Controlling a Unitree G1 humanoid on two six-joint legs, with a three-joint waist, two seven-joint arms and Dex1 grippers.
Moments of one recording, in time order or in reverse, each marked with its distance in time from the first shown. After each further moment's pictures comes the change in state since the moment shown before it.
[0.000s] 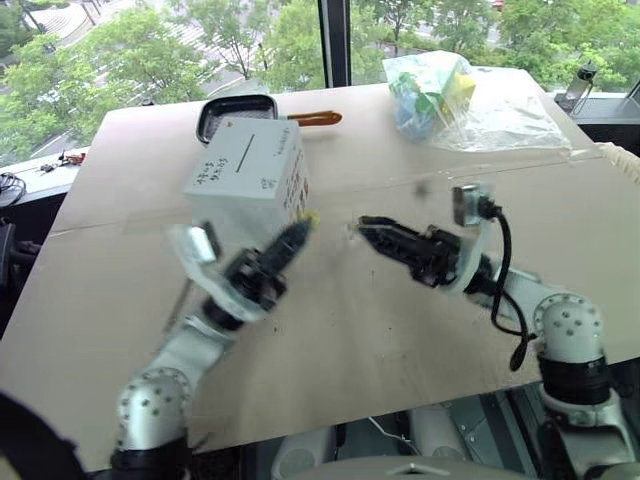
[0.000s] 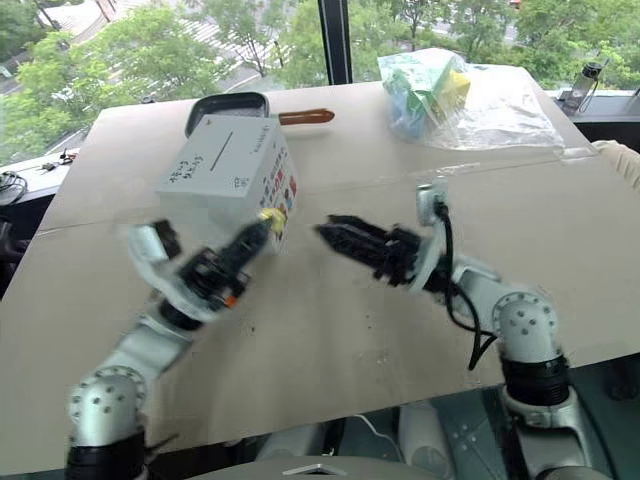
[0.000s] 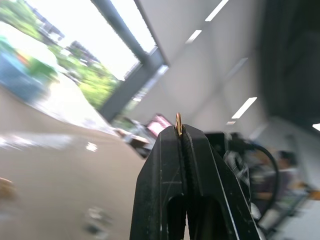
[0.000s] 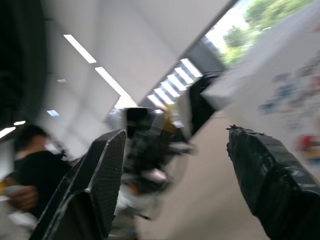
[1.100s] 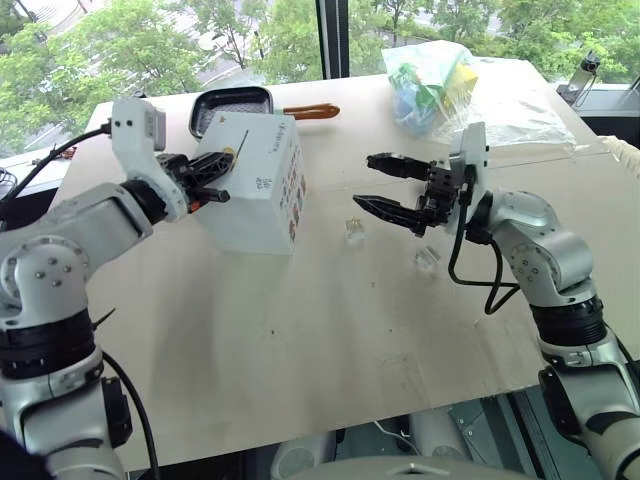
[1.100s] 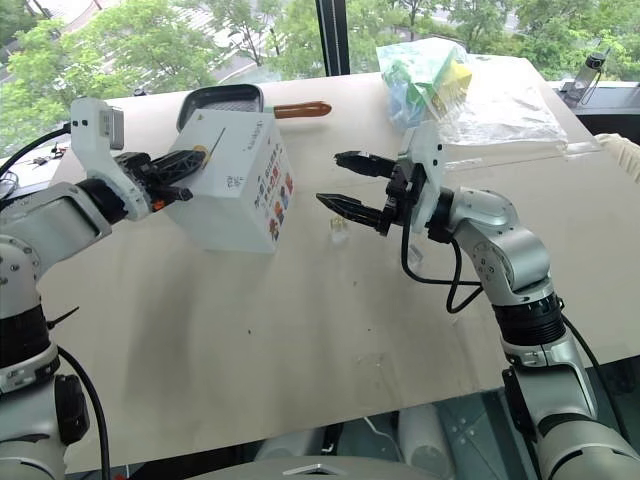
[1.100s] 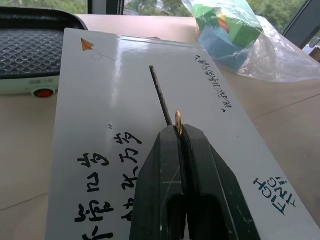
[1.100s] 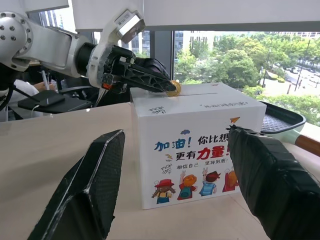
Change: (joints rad) left arm -0.554 0.391 0.033 0.324 0.292 0.546 0.344; right arm -0.263 0.007 0.159 0.140 -0.691 -0.424 0.375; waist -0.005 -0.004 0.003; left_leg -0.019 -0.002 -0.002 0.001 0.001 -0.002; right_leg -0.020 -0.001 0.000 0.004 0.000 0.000
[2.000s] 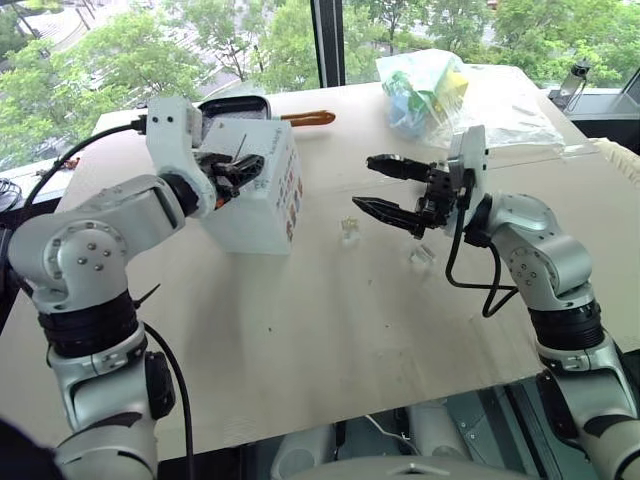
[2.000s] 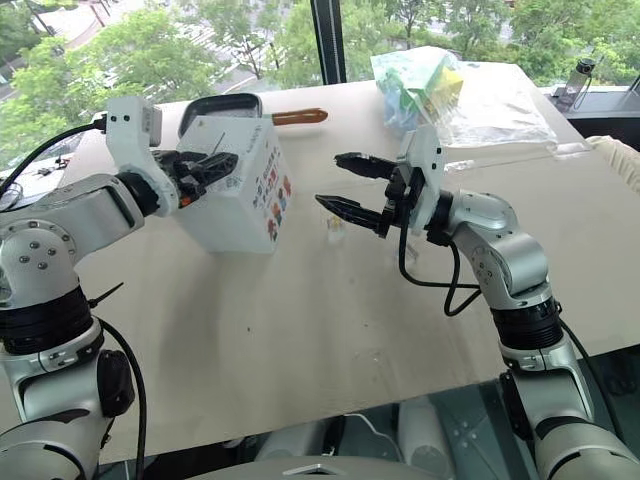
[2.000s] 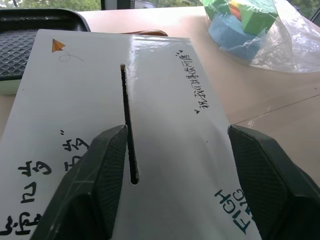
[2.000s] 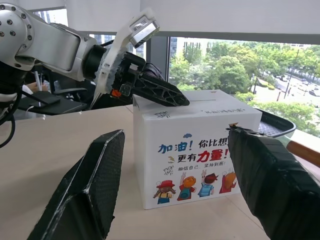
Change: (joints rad) left arm -0.068 -0.173 -0.008 -0.087 0.198 0.135 0.110; right arm 0.017 0.010 -0.008 -0.024 -0.024 0.002 -0.005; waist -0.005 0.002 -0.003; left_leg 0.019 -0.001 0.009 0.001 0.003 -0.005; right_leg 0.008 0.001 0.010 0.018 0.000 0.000
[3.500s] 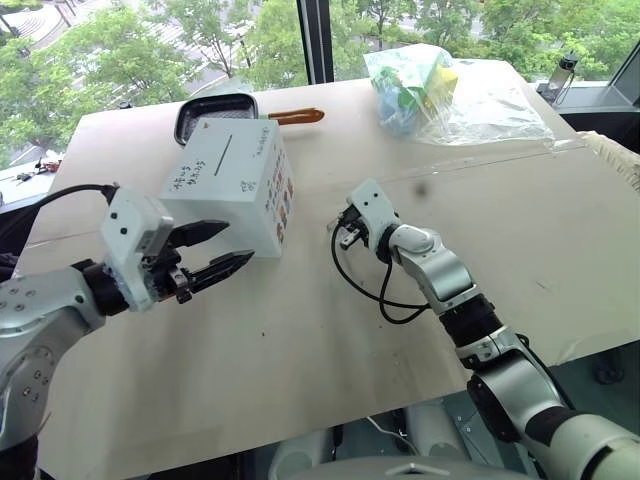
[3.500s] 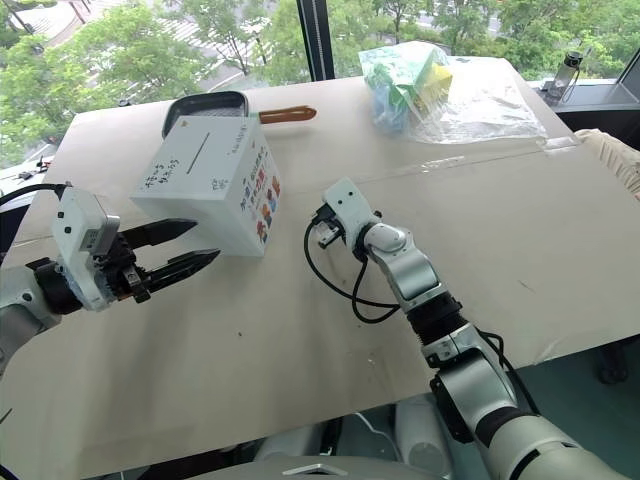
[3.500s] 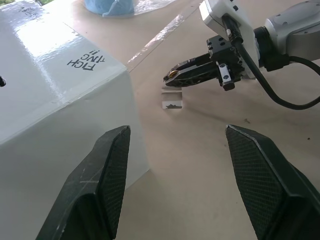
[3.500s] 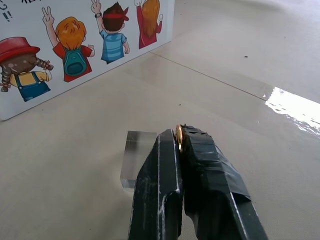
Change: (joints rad) left arm 0.714 0.271 0.196 -0.313 0.112 -0.520 -0.817; right arm -0.073 0.365 0.191 0.463 -0.528 0.069 -0.470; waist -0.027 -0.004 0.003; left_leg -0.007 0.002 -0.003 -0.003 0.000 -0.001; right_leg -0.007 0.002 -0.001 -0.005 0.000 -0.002
